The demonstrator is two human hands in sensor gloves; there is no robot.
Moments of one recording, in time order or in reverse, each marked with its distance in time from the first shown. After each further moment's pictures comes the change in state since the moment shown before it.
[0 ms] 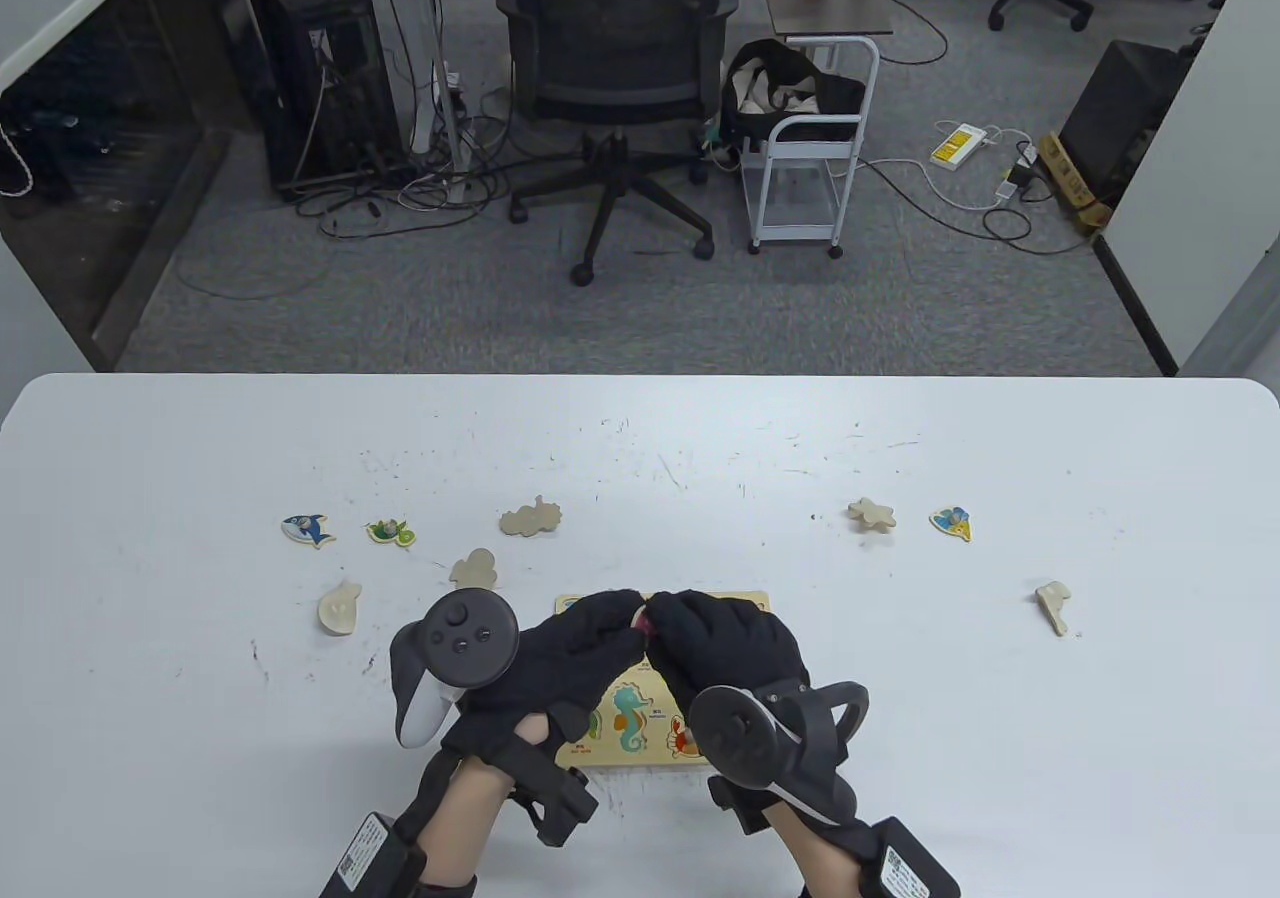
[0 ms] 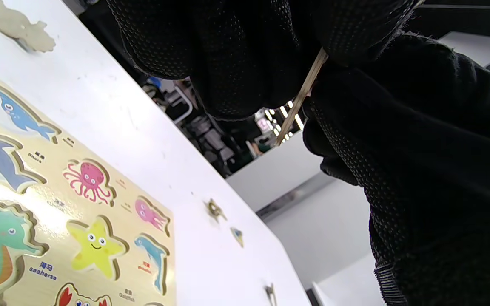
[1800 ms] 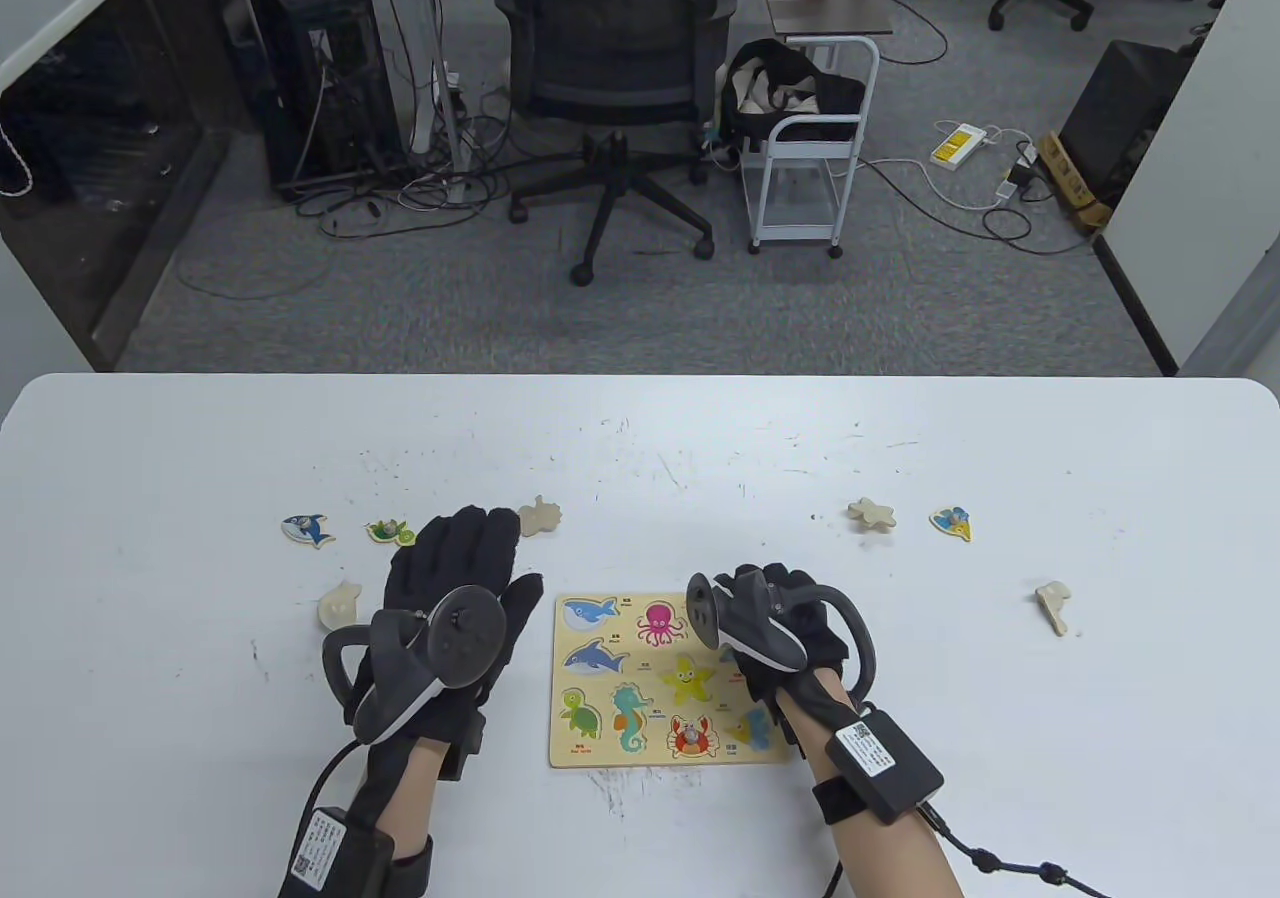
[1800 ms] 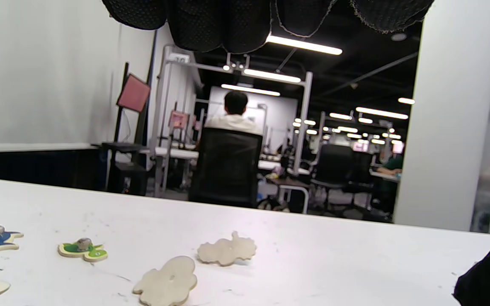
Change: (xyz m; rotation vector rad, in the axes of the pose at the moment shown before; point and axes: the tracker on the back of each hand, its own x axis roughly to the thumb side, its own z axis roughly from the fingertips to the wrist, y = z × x) left_hand 0.001 0.056 0.011 0.328 0.175 -0.863; right_hand -0.083 0.143 -0.065 0.519 0.153 0.535
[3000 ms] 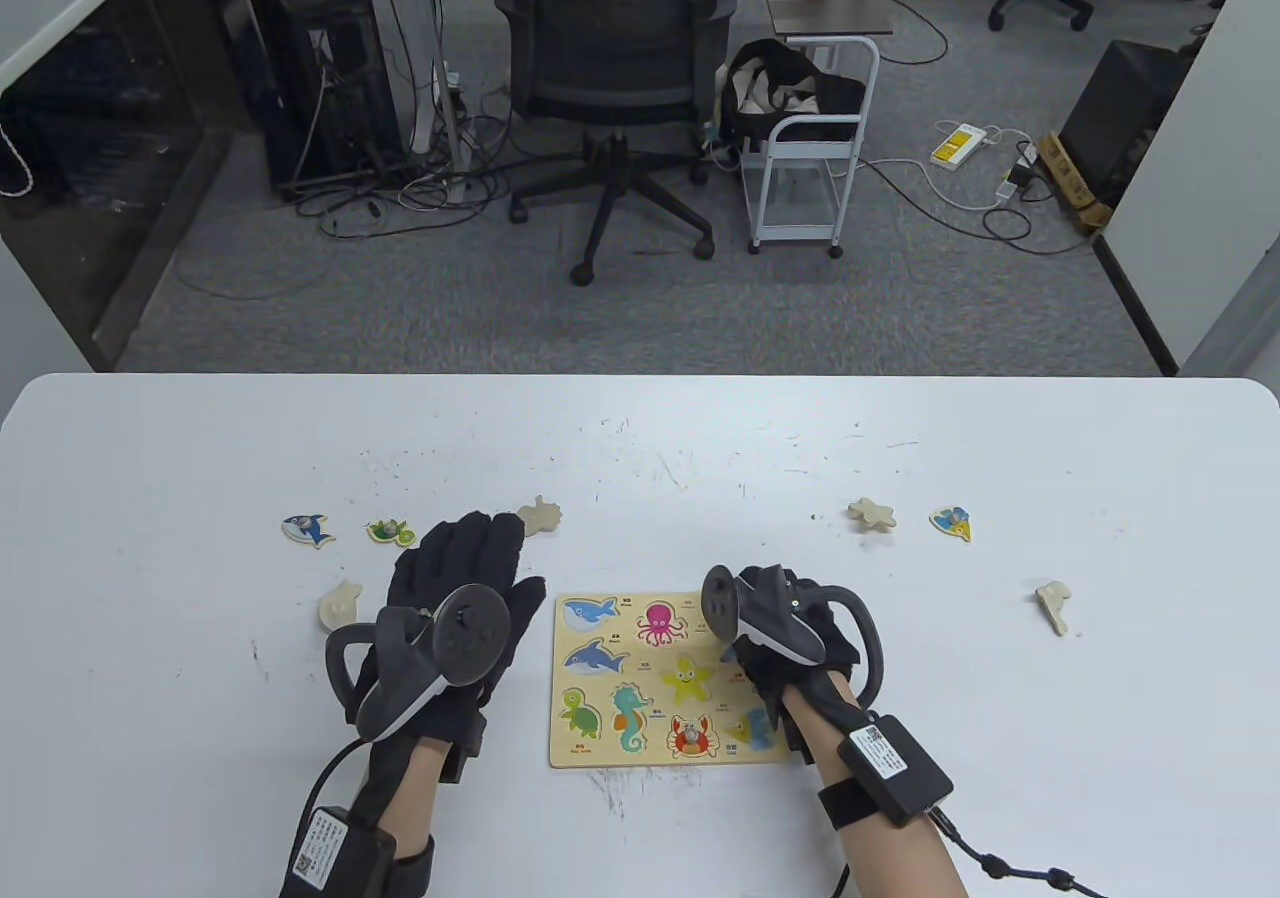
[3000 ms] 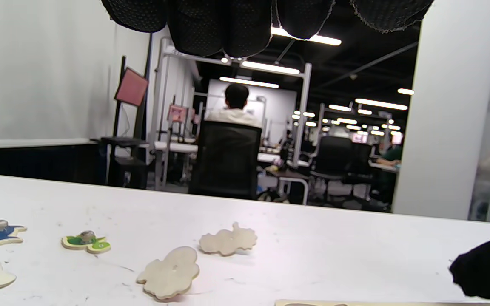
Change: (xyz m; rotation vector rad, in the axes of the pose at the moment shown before) left_hand 0.002 -0.002 -0.001 -0.029 -0.006 -0.013; right_hand -0.022 -0.006 0.003 0.068 0.008 -0.160
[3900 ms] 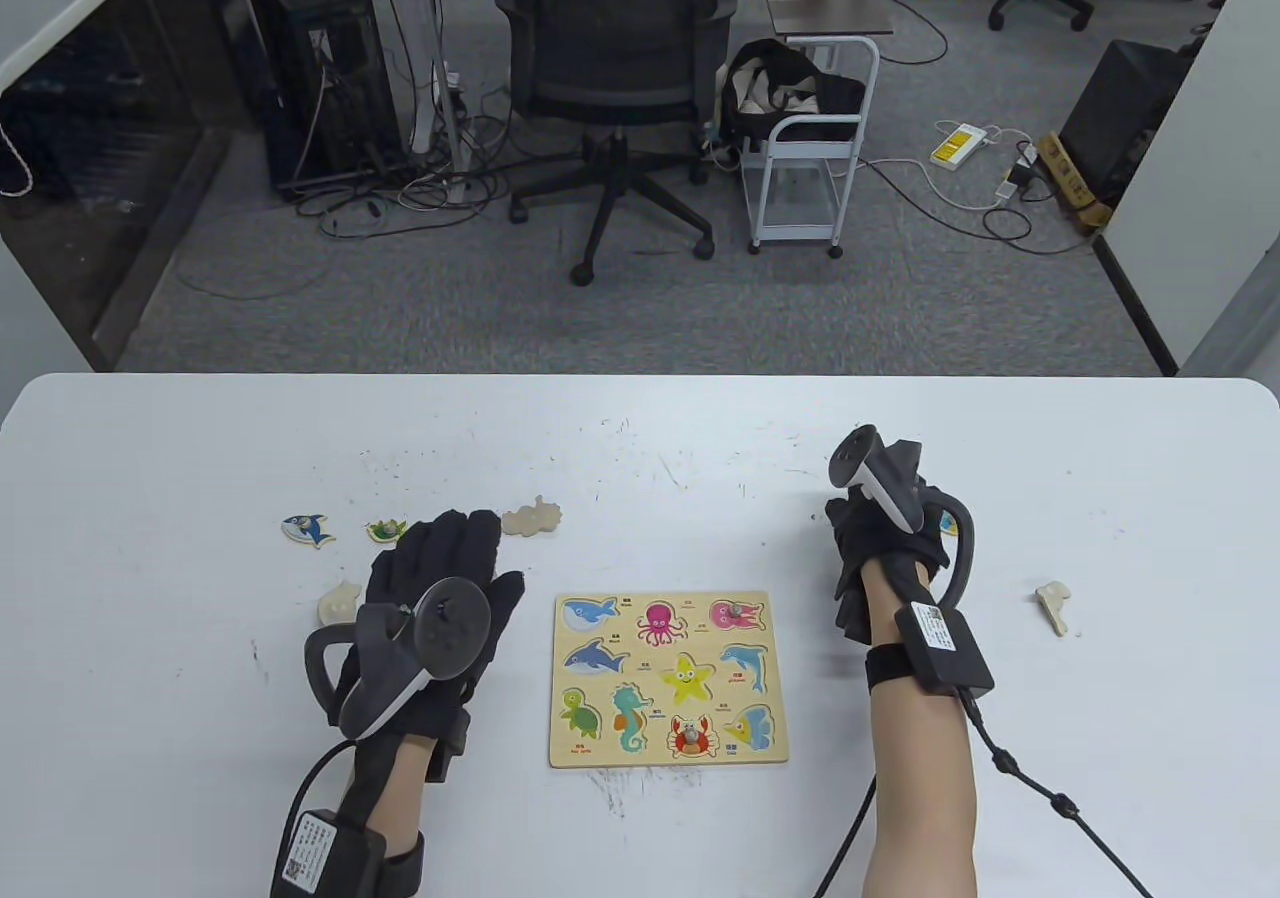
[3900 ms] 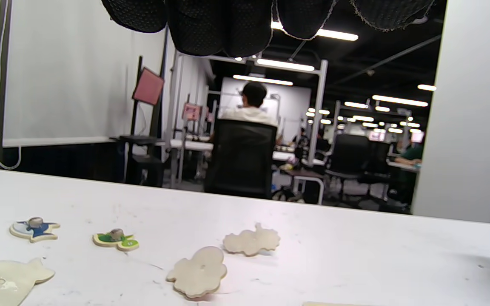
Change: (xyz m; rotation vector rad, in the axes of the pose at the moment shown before) left_hand -0.015 0.003 -0.001 -0.010 0.054 -0.011; right_hand -0.114 -0.017 -0.093 0.206 0.497 -0.222
